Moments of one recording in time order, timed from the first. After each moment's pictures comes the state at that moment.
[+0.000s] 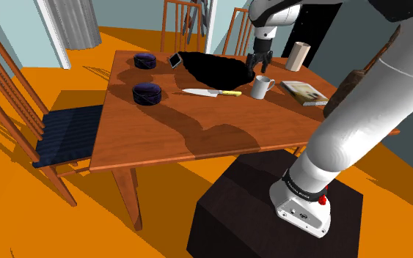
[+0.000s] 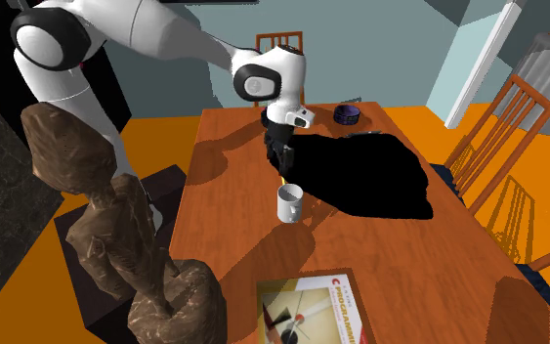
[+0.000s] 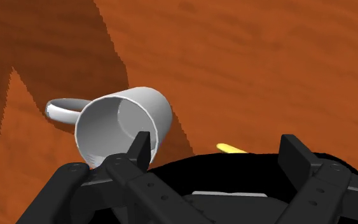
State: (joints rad) arm -0.20 -0.05 -0.43 -2.12 -0.11 1.96 -0.29
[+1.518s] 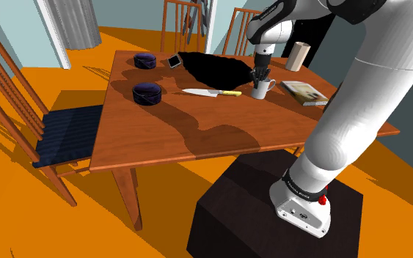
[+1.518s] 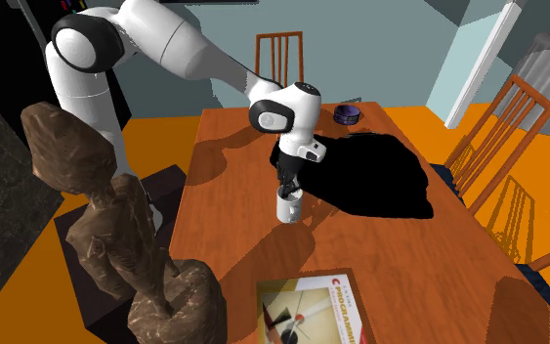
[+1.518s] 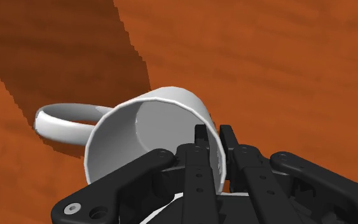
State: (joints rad) arm -0.26 0.16 -0.48 -2.09 -0.02 2.08 -0.38
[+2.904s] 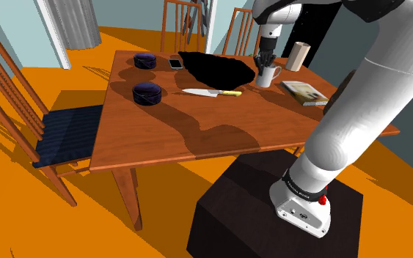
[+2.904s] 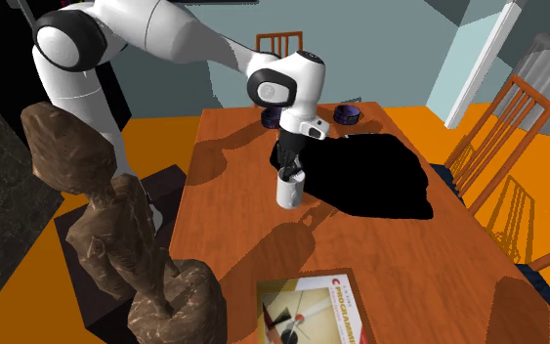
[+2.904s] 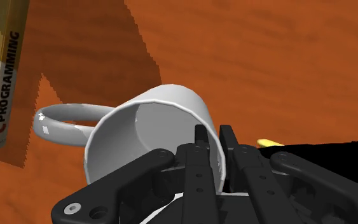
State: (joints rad) arm -0.25 0.07 -0.48 -1.99 -0.06 1.90 -0.36
